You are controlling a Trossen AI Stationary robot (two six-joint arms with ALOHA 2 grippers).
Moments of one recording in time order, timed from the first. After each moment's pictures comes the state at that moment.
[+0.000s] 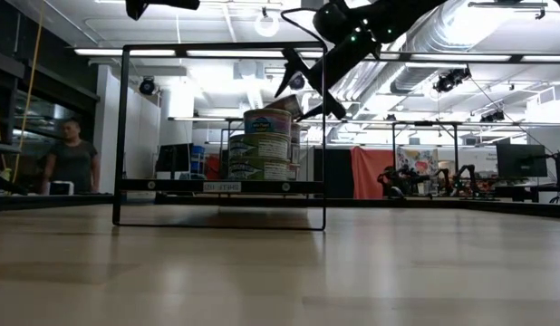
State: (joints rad) left arm -0.20 0.98 0.99 -0.48 -0.58 -0.31; right arm -0.48 1.75 1.40 -0.18 0.07 1.09
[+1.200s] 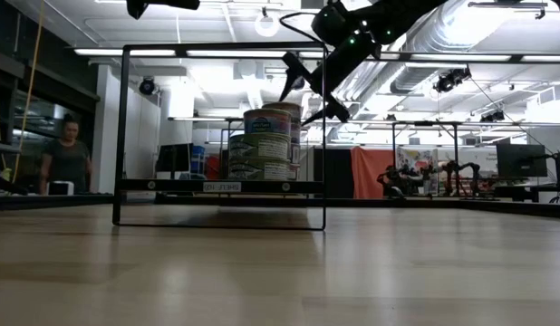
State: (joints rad) left arm -0.20 0.98 0.99 -0.48 -0.58 -0.28; right arm -0.49 1.75 1.40 -0.20 0.13 1.09
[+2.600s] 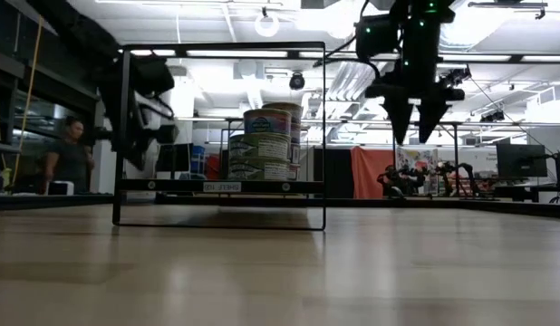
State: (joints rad) left arm 0.82 1.27 0.65 -0.35 -0.48 -0.68; right arm -0.41 1.48 1.20 -1.13 0.24 0.74
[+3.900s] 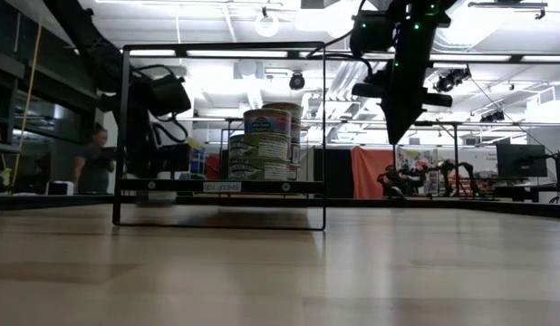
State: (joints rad) left arm 0.67 1.51 0.58 -0.15 -0.58 -0.86; right arm -0.39 1.49 1.17 -0.97 0.28 0.78
